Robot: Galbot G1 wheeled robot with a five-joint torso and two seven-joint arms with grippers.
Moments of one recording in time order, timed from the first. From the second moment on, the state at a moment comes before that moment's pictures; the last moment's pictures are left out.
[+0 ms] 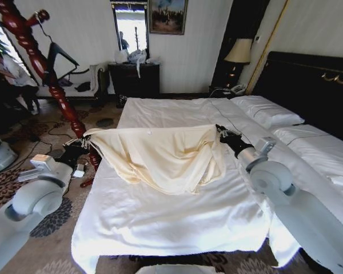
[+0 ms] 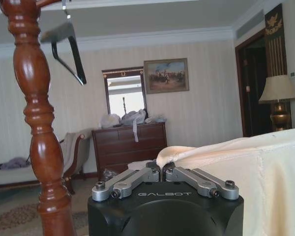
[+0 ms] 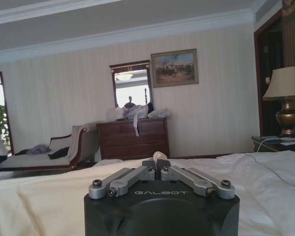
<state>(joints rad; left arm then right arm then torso) 1.27 -0.52 -0.62 -2.11 -0.93 0.09 -0.36 -0.80 0.75 0.33 2.04 1.03 -0.31 0.35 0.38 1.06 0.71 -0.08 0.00</state>
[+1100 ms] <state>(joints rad) -0.32 -0.91 0.30 -1.35 -1.16 0.13 -0.35 0.03 0.95 0.10 1.49 1.11 -0.30 0.38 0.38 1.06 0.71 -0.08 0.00</state>
